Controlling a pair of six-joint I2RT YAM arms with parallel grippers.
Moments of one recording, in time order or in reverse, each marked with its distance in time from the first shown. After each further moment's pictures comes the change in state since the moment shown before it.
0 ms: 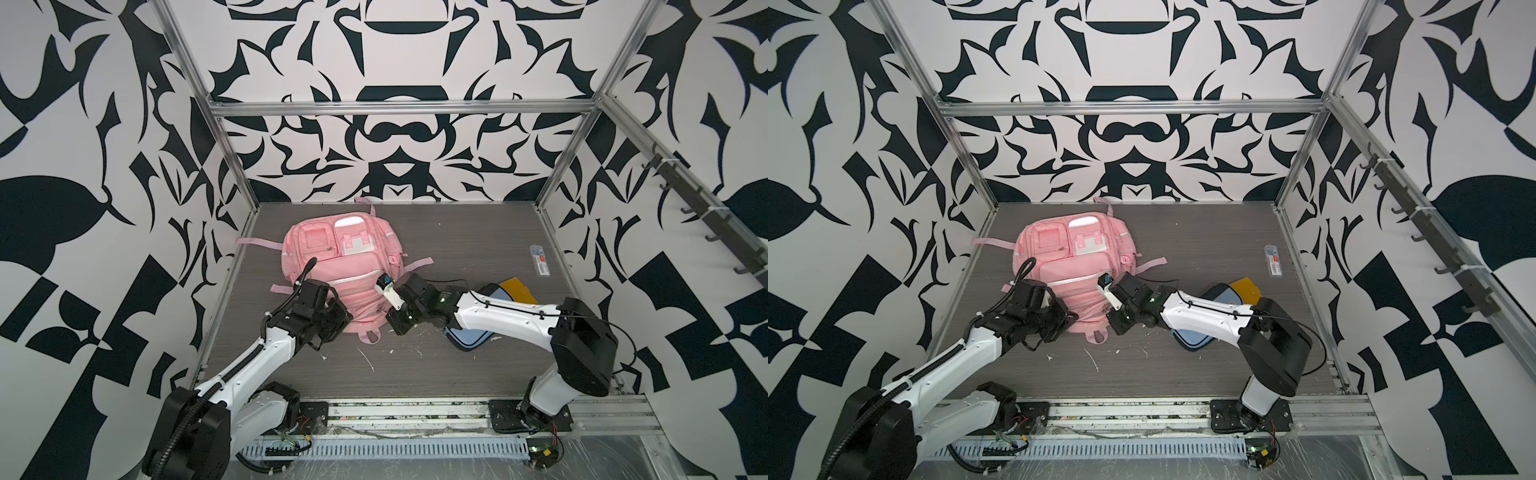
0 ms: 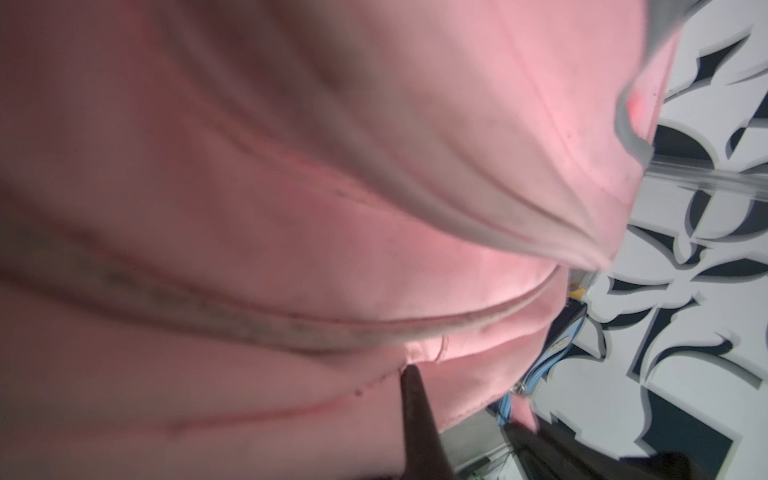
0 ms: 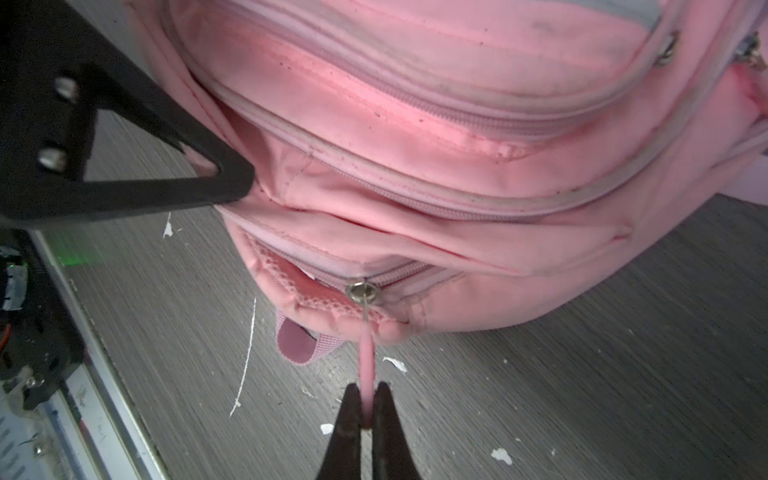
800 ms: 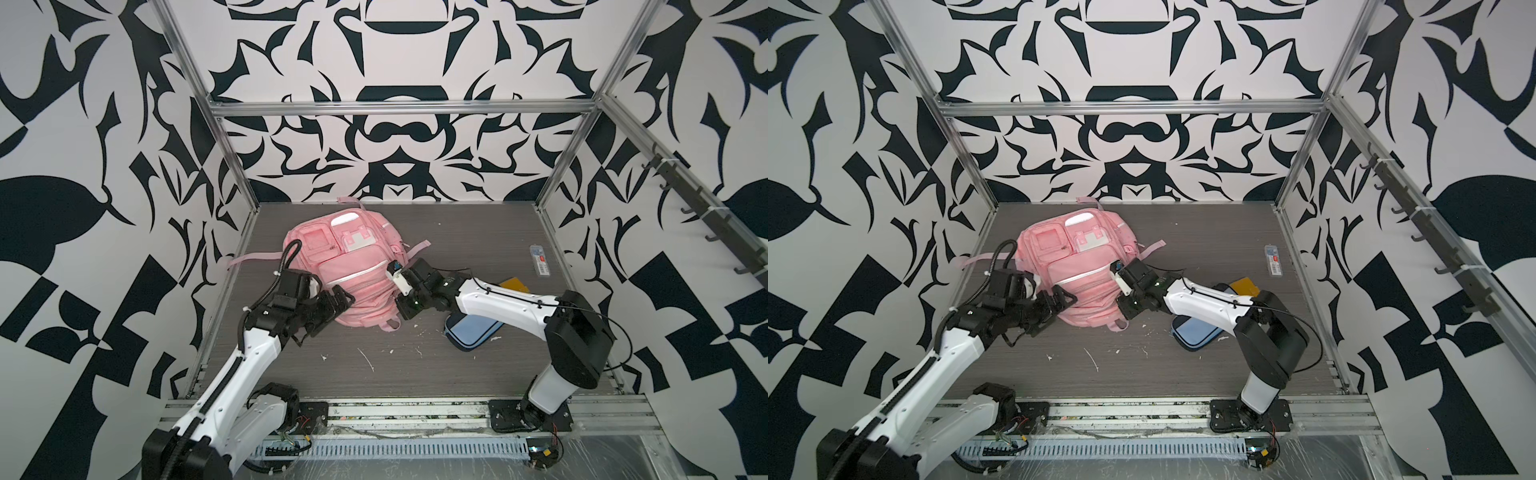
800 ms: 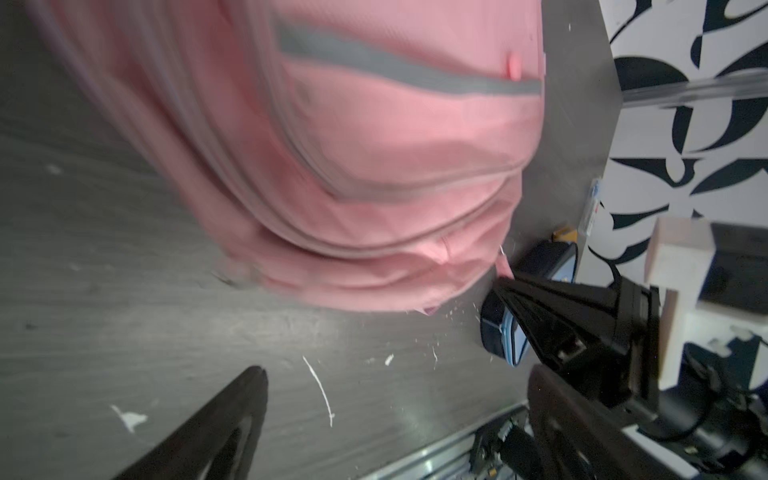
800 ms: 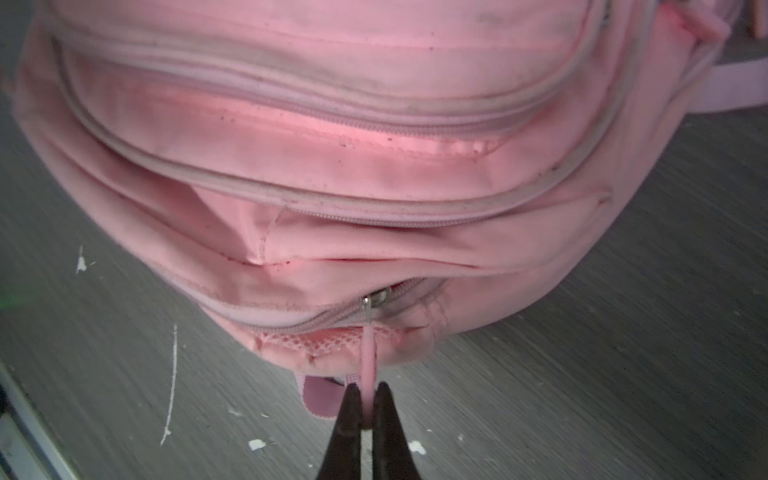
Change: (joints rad) left arm 0.063 -0.143 0.136 -0.288 0.091 0.283; right arm -0.080 0.060 0.078 -0.069 -0.007 -0.035
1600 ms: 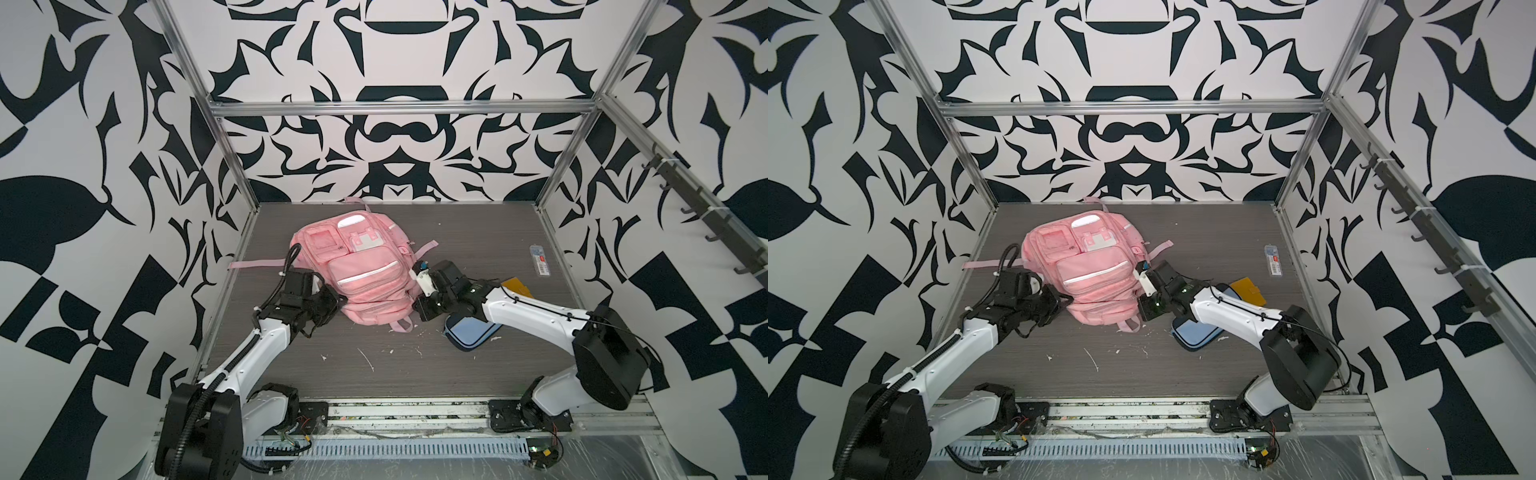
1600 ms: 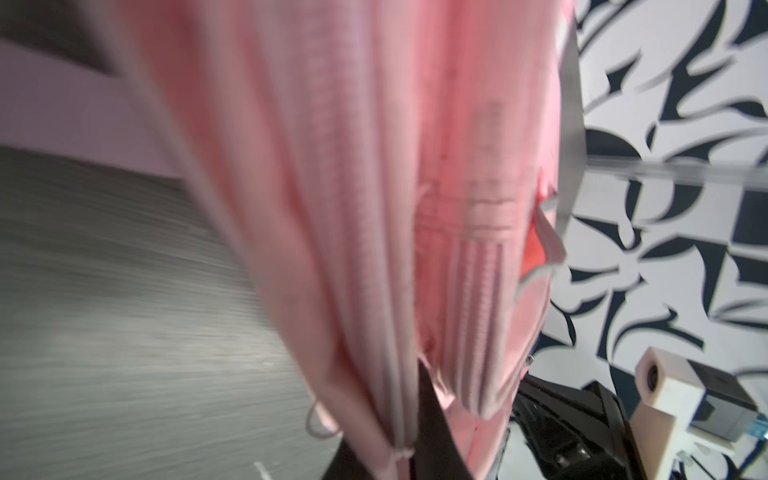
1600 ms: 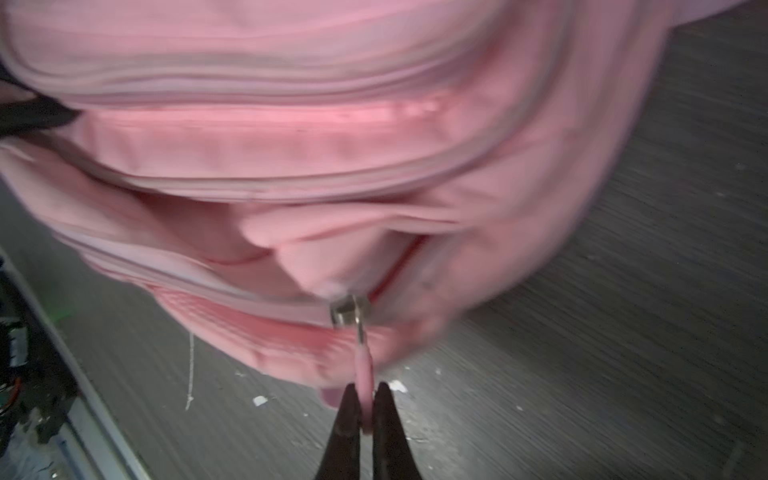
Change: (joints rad) left arm 0.157 0.194 -0.077 0.333 0.037 -0.068; right arm -0.188 -0.181 -0.222 0.065 -0.112 0.084
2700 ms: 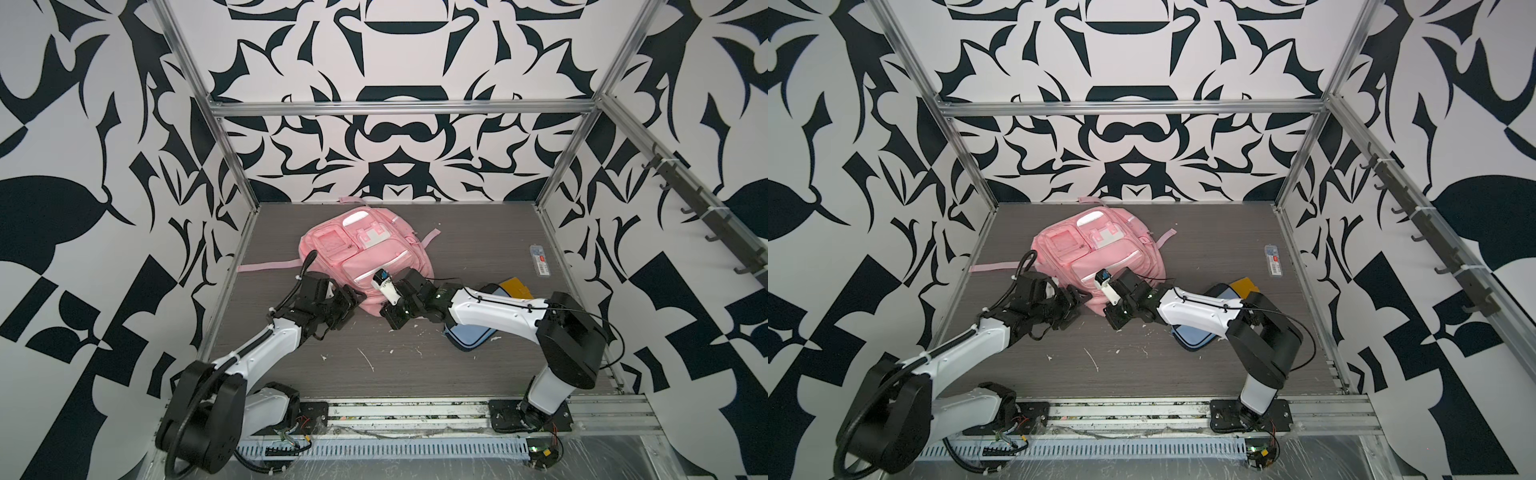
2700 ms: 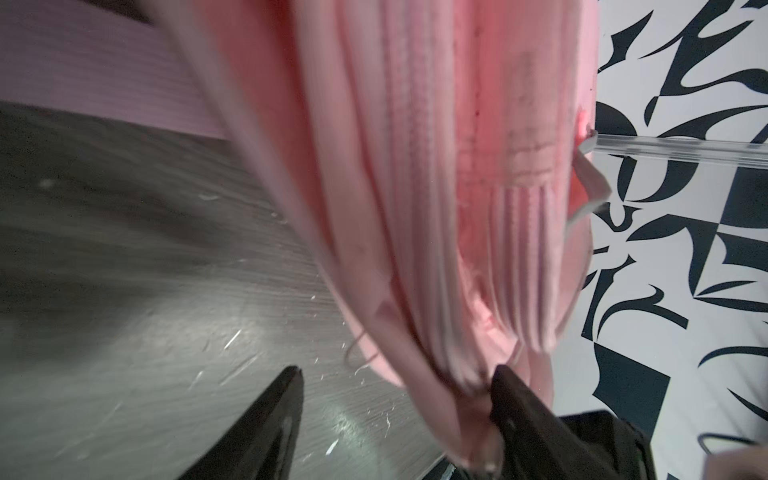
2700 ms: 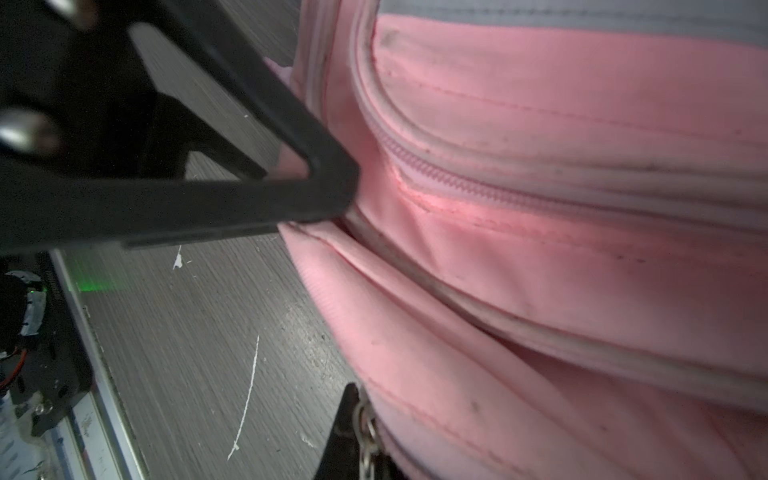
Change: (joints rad) left arm -0.207 0.130 -0.048 0.252 -0.001 -0.195; right arm 0.243 0.195 0.163 0.118 0.020 -0.068
